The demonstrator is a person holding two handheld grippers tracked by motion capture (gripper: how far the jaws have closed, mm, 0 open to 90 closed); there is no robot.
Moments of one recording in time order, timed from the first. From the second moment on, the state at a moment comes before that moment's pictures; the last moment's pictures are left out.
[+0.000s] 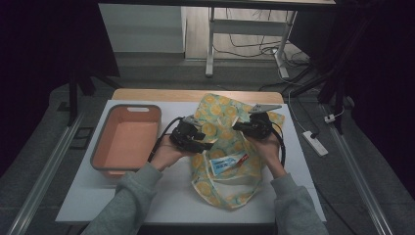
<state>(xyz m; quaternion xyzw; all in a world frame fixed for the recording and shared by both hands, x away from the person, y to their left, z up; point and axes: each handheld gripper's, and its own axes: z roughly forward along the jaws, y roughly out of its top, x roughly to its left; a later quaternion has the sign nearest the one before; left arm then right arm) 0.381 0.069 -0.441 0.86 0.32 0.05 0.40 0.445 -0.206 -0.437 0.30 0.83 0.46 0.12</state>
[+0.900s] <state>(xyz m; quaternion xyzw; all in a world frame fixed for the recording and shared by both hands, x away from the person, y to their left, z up) 0.368 0.102 -0.447 0.86 0.34 0.08 0.37 0.425 -0.207 -0.443 0.28 0.85 0.44 0.11</state>
